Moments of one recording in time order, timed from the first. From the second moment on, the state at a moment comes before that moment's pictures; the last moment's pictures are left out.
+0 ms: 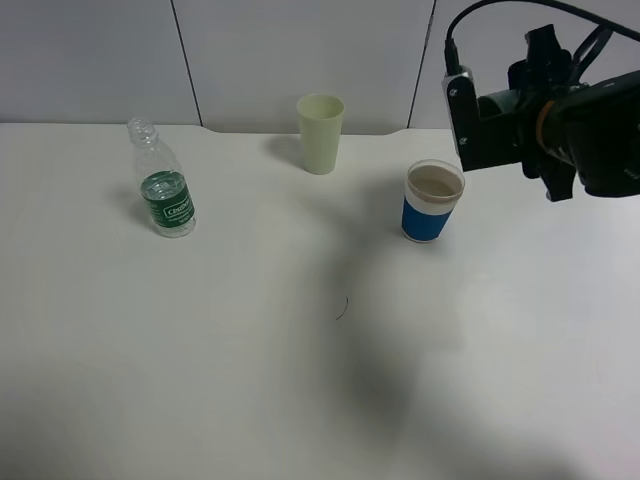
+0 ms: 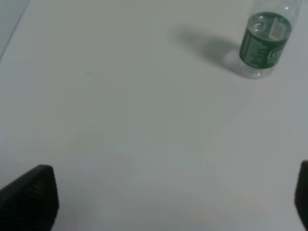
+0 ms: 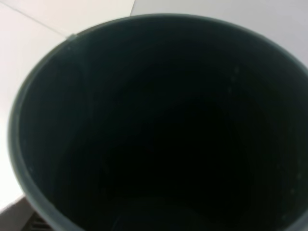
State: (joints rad) left arm 0.06 -0.01 -0.51 0.01 1.06 -0.01; right arm 0.48 1.54 -0.74 -1.72 0.65 0.08
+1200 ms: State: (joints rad) left arm 0.06 -0.01 -0.51 0.01 1.06 -0.01; right arm 0.71 1.39 -0.80 -1.40 0.38 1.25
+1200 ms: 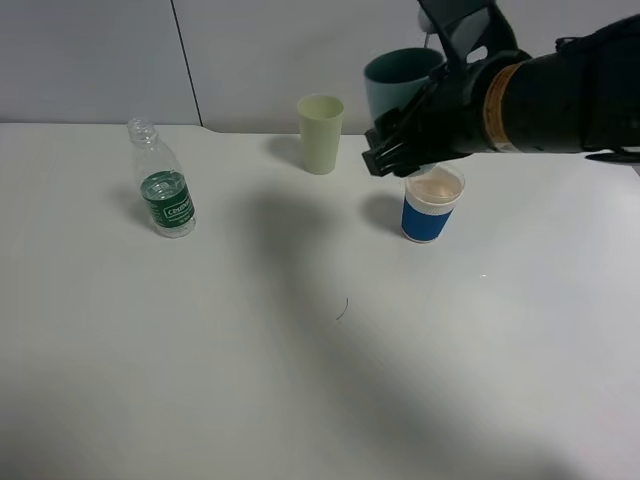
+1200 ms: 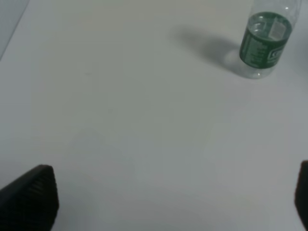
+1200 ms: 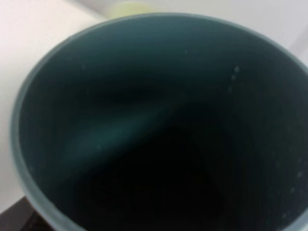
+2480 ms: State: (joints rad) left arm 0.06 -0.01 -0.51 0.01 1.06 -0.01; right arm 0.72 1.60 -0.62 -0.41 -0.45 0.17
